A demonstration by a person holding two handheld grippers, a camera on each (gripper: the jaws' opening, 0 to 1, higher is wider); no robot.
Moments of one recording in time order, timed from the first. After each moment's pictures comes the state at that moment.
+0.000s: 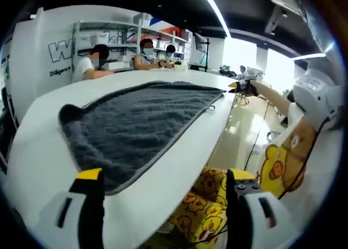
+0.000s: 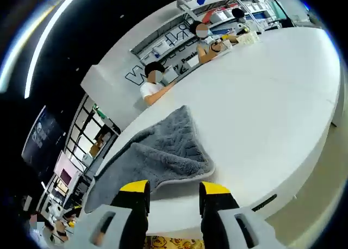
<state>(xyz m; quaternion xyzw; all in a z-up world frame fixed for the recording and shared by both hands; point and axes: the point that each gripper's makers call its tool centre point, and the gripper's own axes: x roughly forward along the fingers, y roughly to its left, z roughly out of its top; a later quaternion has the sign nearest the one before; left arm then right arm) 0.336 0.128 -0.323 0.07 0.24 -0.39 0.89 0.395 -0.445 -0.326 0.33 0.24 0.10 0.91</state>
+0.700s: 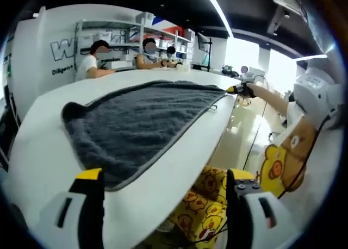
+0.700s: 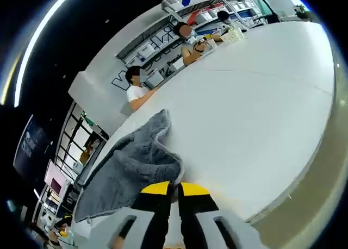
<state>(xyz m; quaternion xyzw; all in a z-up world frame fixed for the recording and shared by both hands) 0.334 0.134 -0.323 0.07 0.25 -0.38 0.89 0.415 -0.458 -0.349 0.33 0.25 0.05 0.91</state>
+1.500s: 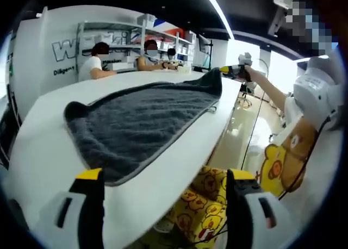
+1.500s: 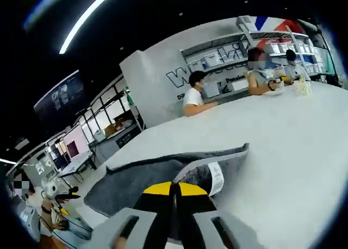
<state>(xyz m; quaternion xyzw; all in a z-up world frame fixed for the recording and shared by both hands) 0.328 0.143 -0.323 0.07 0.24 -0.38 0.89 0.469 -0.308 -0.204 0.15 0.17 0.26 0.94</state>
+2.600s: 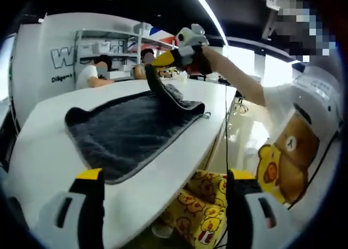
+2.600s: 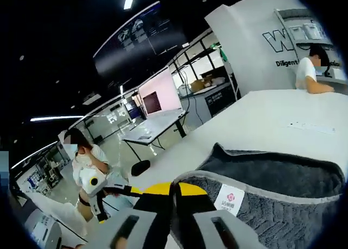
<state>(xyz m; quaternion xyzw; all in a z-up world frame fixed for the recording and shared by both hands) 0.320 0.150 -0.315 0.06 0.20 -0.39 0.90 0.449 0.082 -0.205 0.07 0.25 0.57 0.78</state>
